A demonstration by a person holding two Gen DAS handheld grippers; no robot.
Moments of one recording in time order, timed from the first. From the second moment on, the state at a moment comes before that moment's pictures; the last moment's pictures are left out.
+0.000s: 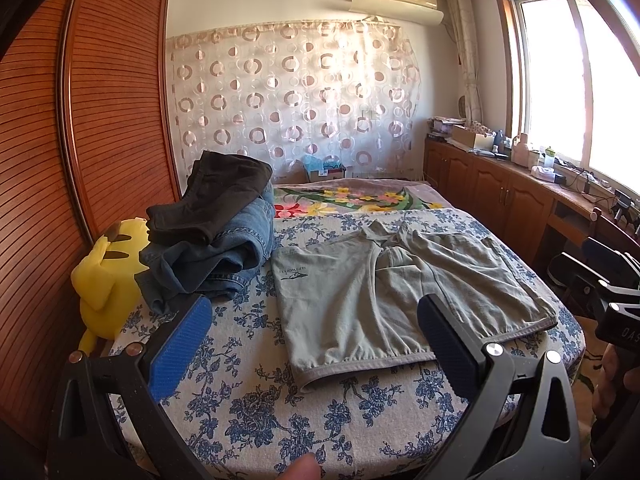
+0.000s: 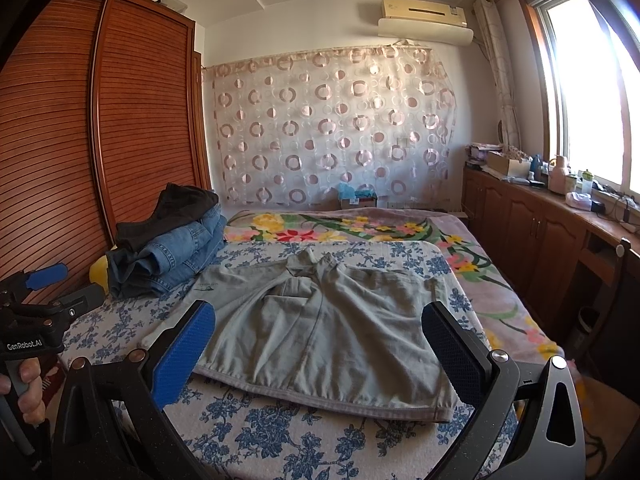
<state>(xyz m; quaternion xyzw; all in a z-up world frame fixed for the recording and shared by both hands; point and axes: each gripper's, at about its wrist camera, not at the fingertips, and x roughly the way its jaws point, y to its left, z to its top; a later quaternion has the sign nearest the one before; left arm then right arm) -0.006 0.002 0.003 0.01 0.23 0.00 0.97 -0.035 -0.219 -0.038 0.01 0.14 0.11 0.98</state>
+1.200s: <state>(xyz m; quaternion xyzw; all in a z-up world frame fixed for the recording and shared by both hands) 0.020 0.020 -0.050 0.01 0.30 -0.02 0.95 -0.019 -0.251 -0.061 0.01 0.20 0.08 0.98</state>
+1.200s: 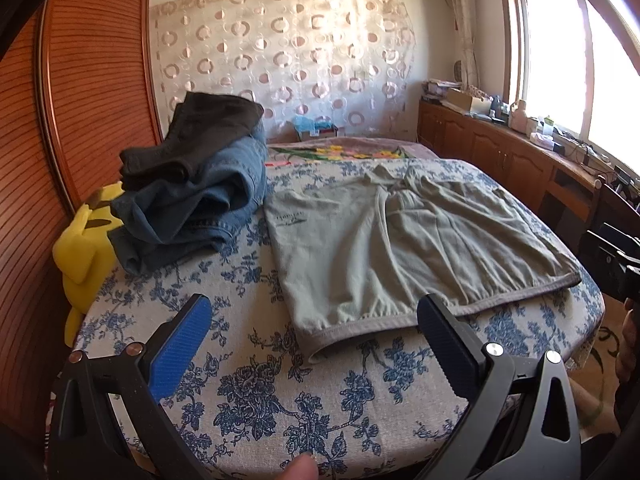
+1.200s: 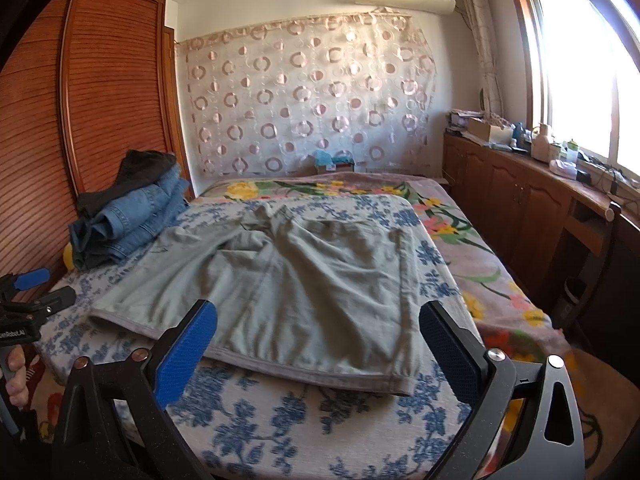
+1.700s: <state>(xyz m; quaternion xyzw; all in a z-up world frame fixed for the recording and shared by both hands) 0.044 0.041 -0.090 0.00 0.35 -0.04 0.93 -0.015 -0.281 -0.071 0.02 0.29 0.05 0.96</state>
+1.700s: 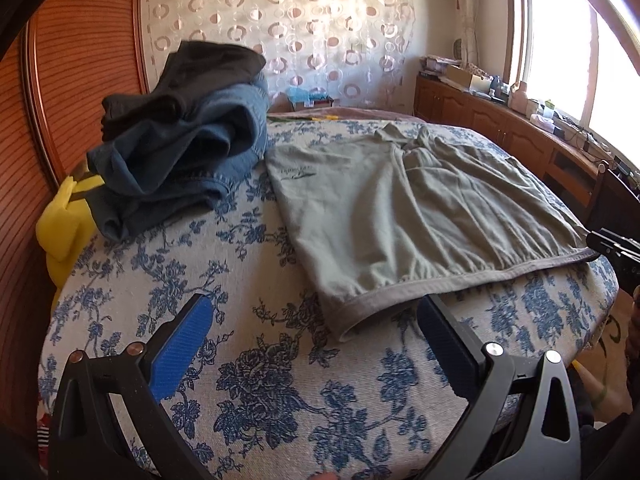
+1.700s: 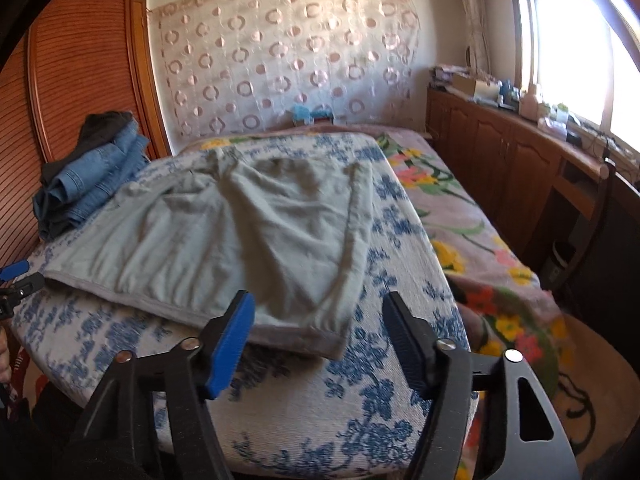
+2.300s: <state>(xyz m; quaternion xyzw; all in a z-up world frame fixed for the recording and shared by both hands) 0.053 0.050 -0.102 -0.02 0.37 -0.09 0.92 -0.033 -0.286 -0.045 0.04 0.32 0.08 0.94</state>
